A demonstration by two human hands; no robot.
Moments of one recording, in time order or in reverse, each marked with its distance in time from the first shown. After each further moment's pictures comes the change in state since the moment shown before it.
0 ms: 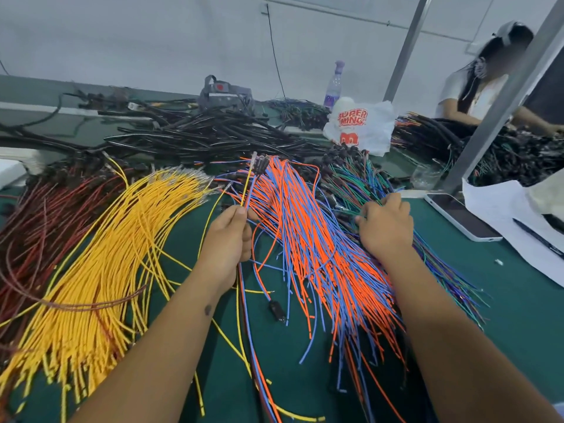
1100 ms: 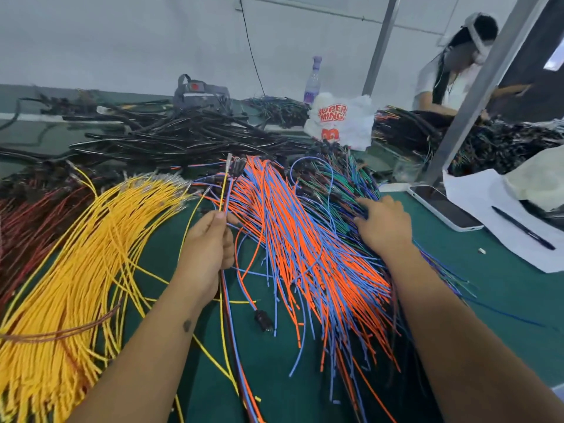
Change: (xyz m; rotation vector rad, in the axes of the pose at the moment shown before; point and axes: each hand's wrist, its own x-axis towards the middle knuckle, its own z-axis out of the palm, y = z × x) left_hand 0.006 -0.004 -0.001 -0.034 0.014 -0.001; right_hand 0.014 0.028 0.003 0.016 -0.101 0.042
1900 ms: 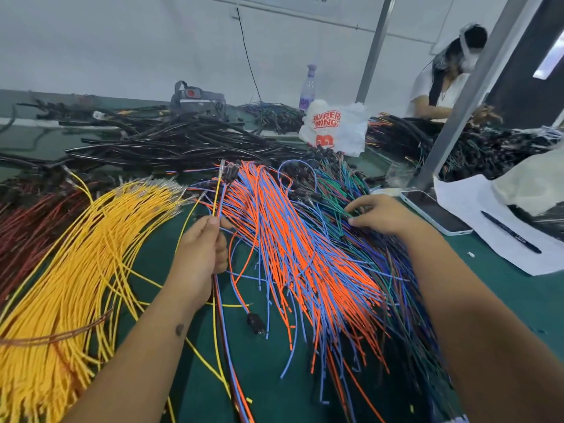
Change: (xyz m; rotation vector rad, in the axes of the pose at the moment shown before) left_hand 0.001 0.000 0.000 -0.002 0.014 -0.026; right_hand 0.016 0.013 -0.043 0.445 -0.356 -0.040
